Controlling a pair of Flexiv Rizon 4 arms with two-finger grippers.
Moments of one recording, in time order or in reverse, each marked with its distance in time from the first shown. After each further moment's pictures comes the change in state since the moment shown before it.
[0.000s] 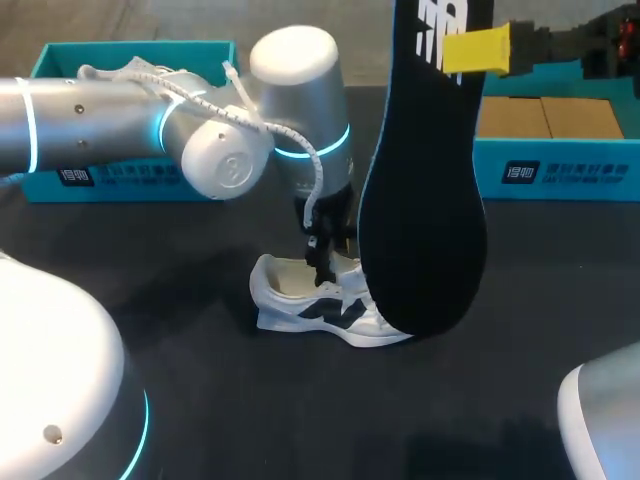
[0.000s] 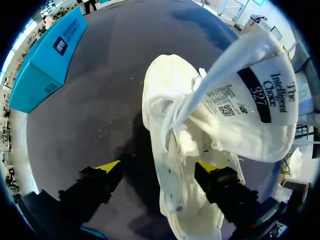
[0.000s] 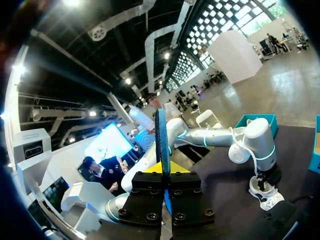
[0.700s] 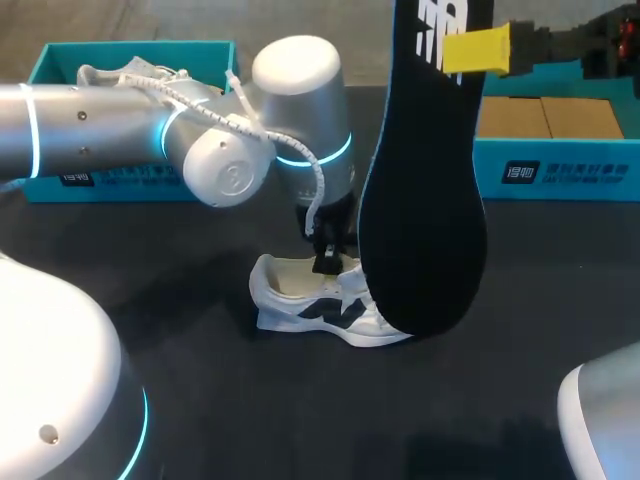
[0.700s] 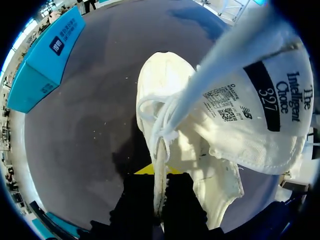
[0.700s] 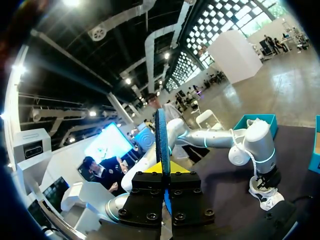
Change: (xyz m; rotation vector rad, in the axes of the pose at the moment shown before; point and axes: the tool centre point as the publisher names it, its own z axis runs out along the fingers) left arm 0.007 -0.002 0.007 0.001 0.005 -0.003; right arm 0.000 0.000 0.000 0.000 0.000 0.000
